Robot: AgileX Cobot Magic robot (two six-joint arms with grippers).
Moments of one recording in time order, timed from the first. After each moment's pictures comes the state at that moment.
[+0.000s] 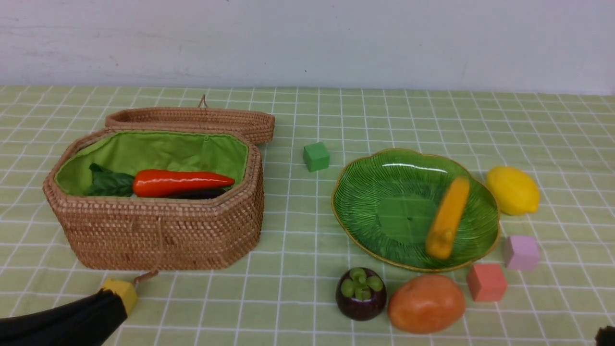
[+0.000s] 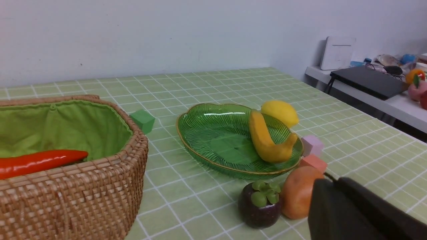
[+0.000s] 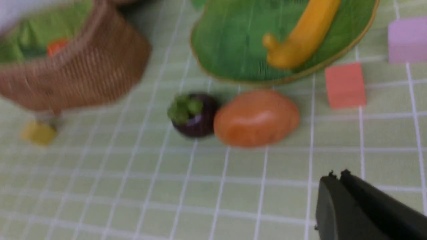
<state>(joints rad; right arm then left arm) 0.07 0.55 -0.51 0.51 0.81 -0.11 -0.30 0.29 -0.27 -1.18 0.33 0.99</state>
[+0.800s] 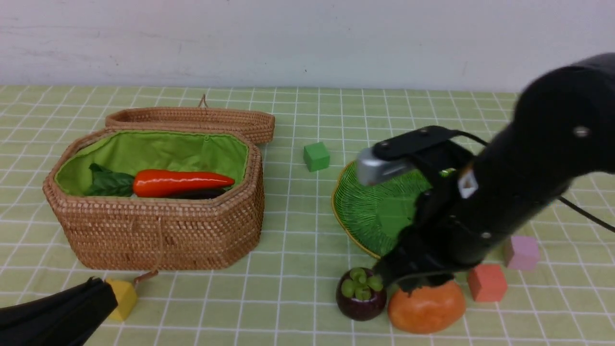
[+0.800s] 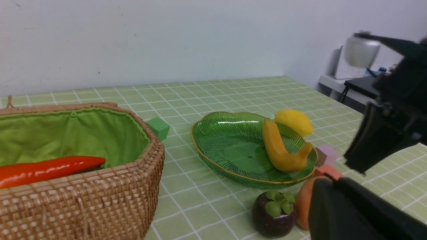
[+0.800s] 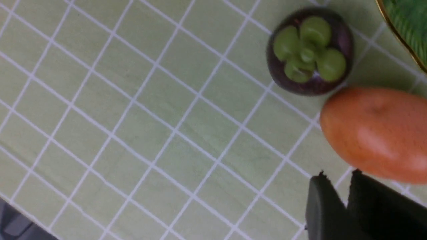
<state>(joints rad) 0.68 1.55 -1.30 0.13 1.04 0.08 -0.30 0.29 -0.27 -1.18 0.29 0.99</state>
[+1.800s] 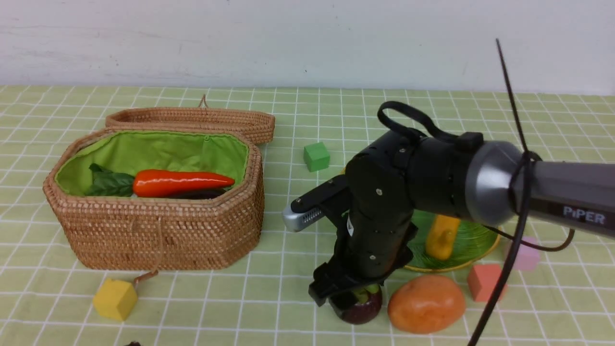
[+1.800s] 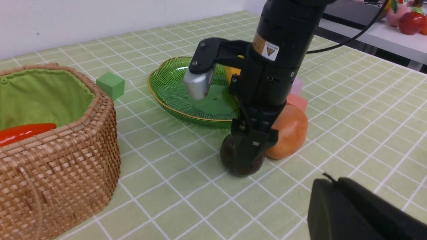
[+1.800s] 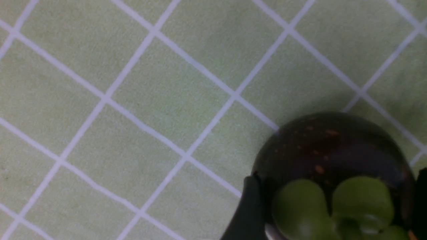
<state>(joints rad) 0.71 1.95 -1.43 -0.02 0.93 0.14 -0.30 0.29 -0.26 -1.04 0.48 0.99</state>
